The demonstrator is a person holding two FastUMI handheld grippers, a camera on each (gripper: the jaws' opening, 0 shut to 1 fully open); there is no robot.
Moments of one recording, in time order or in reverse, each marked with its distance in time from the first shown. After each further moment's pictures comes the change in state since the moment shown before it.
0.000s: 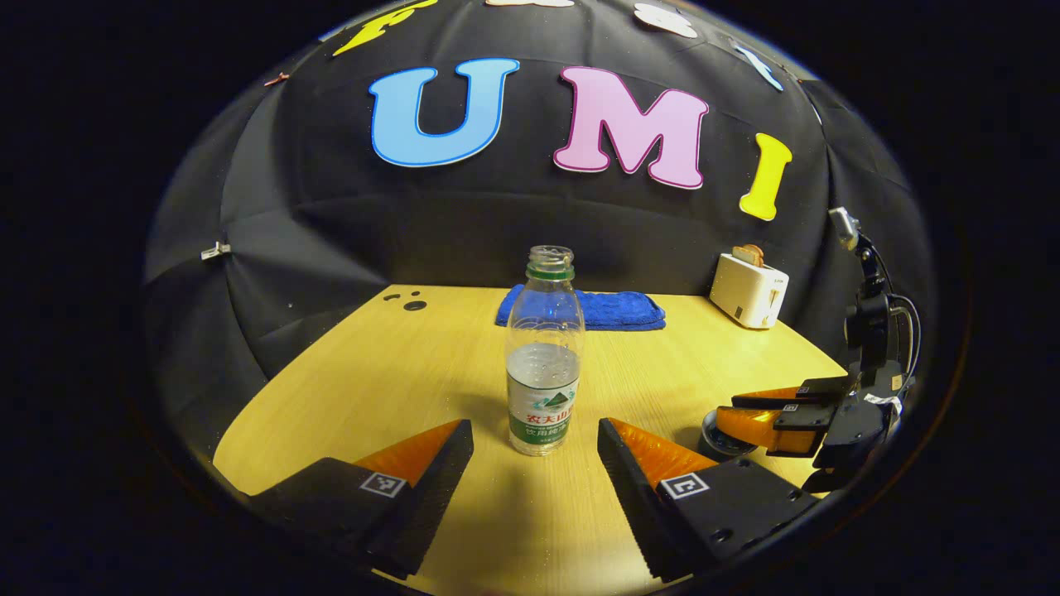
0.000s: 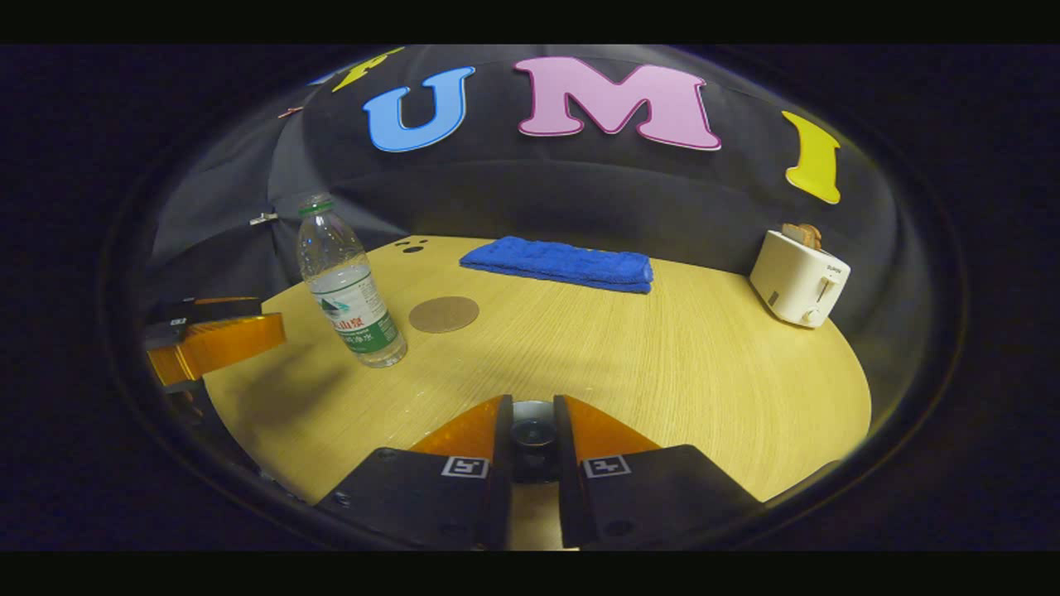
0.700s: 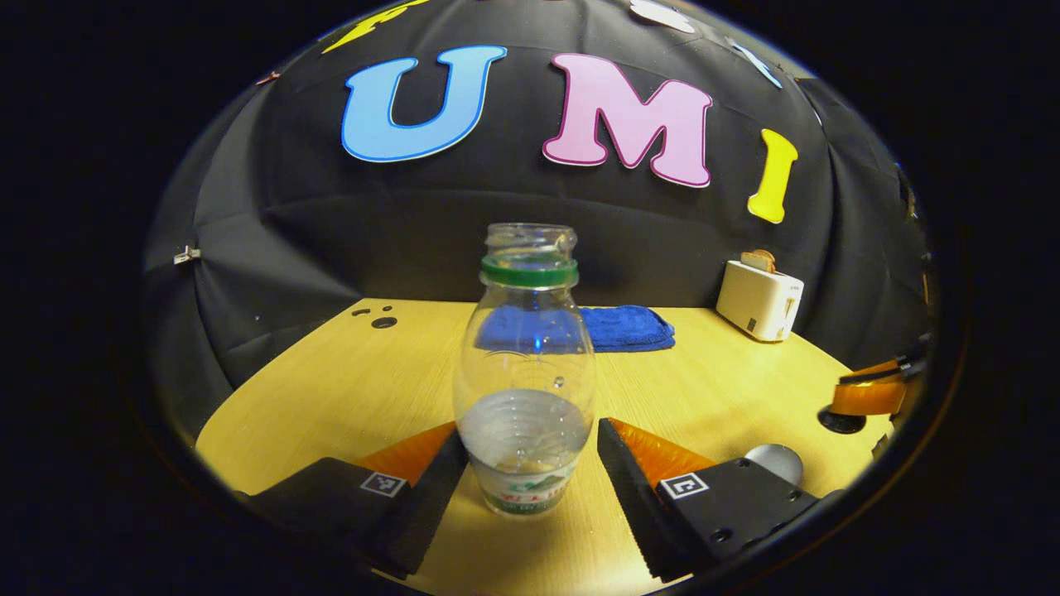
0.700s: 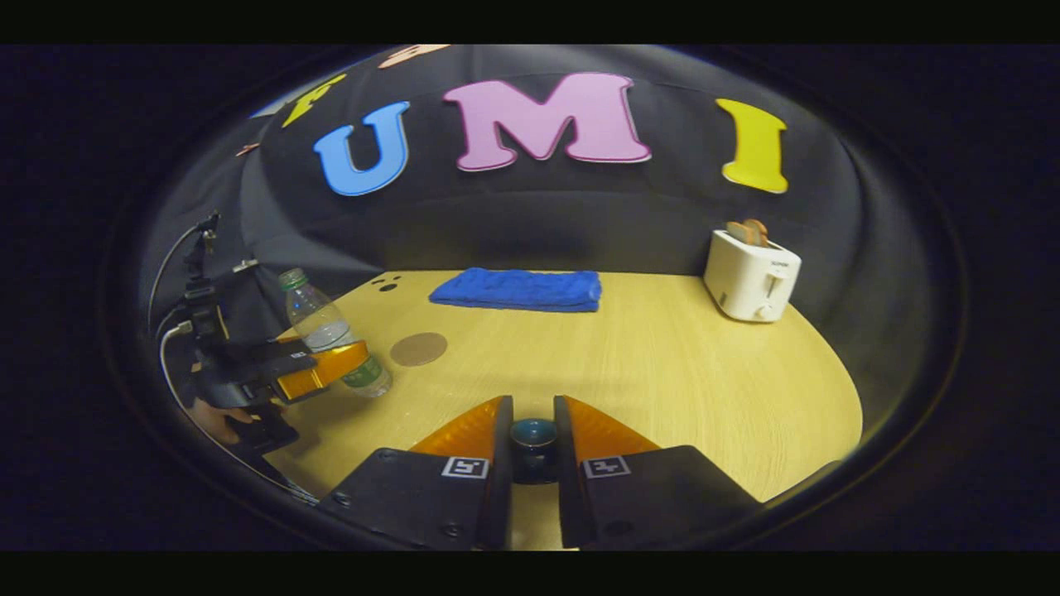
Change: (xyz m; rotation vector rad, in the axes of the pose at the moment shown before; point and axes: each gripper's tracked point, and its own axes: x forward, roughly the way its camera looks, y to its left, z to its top) left arm 0.107 -0.009 0.017 0.015 -0.070 -0.026; right arm -0.050 -0.065 0.022 0.168 -0.044 -0.083
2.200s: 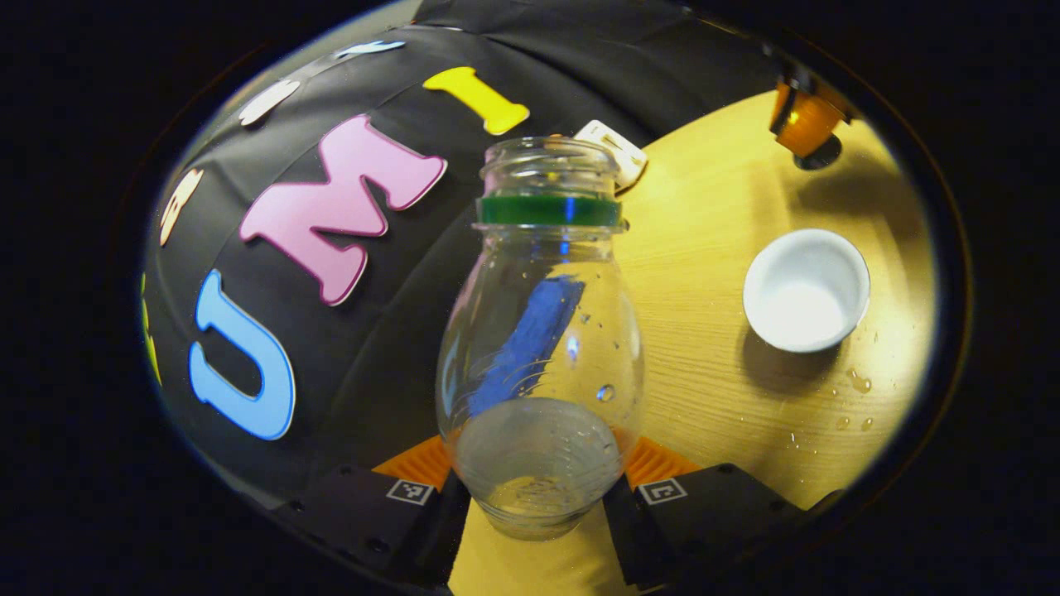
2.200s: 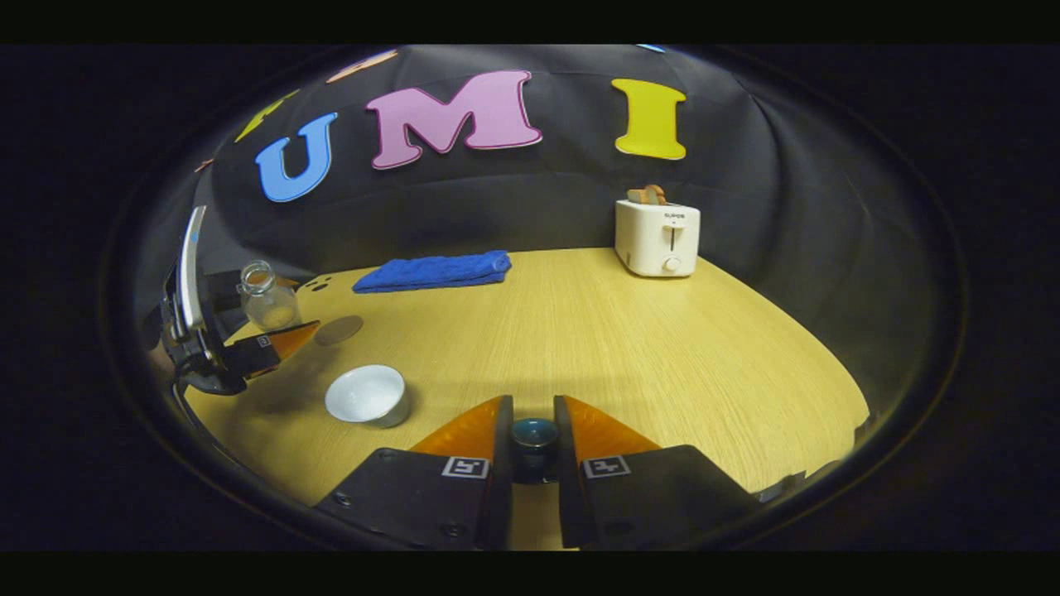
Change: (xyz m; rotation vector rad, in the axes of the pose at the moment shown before) left arm 0.025 -0.066 -0.004 1.194 -0.070 -0.129; right arm -0.018 -0.084 -0.063 0.076 -0.021 -0.180
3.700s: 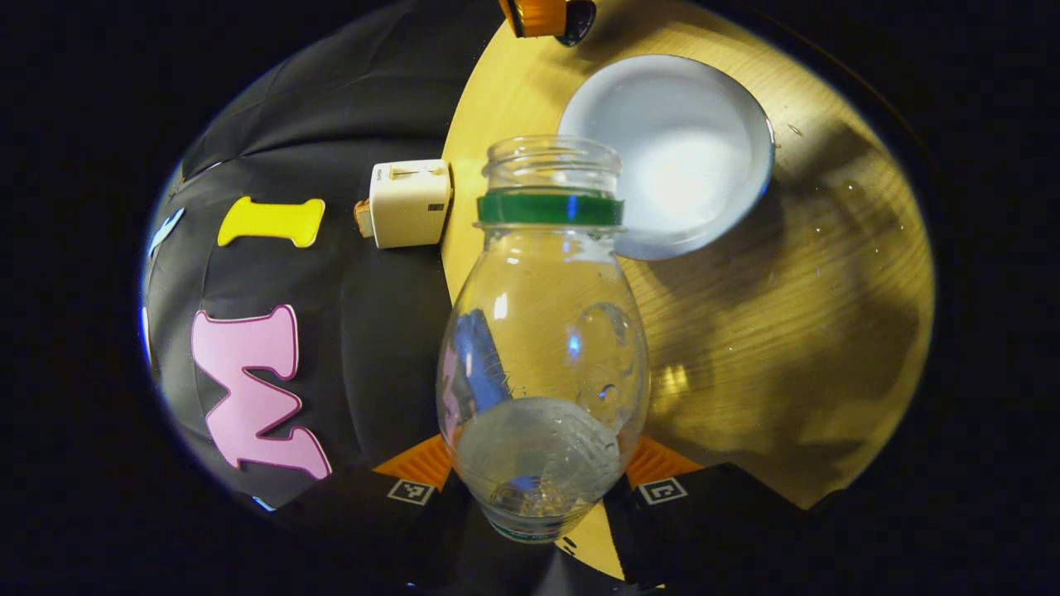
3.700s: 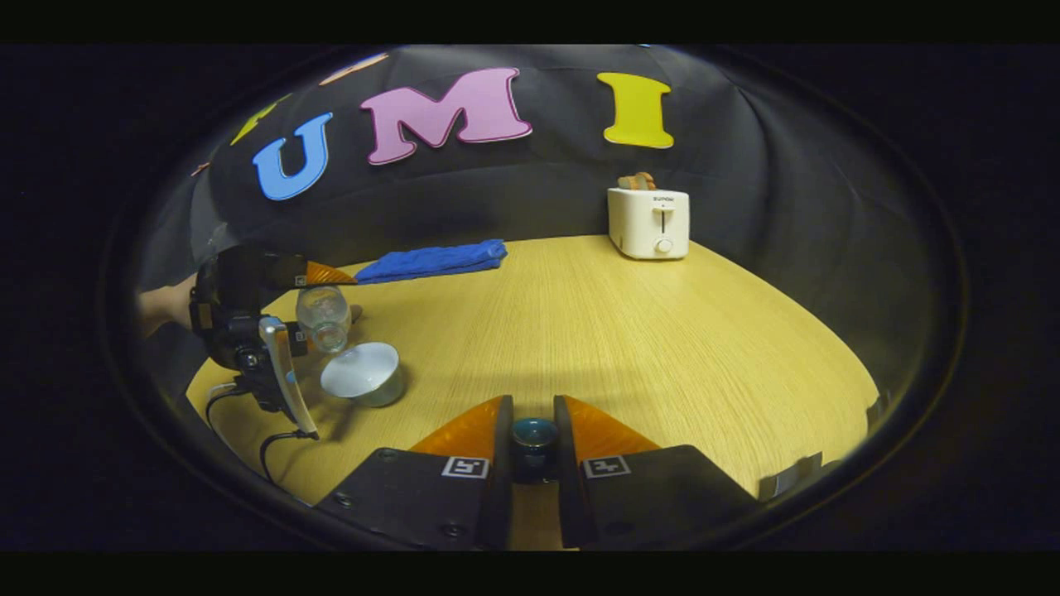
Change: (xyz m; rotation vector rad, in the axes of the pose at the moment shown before) left arm 0.036 -0.033 0.010 0.738 -0.042 -0.198; right arm -0.010 -0.001 -0.024 0.023 0.025 0.022
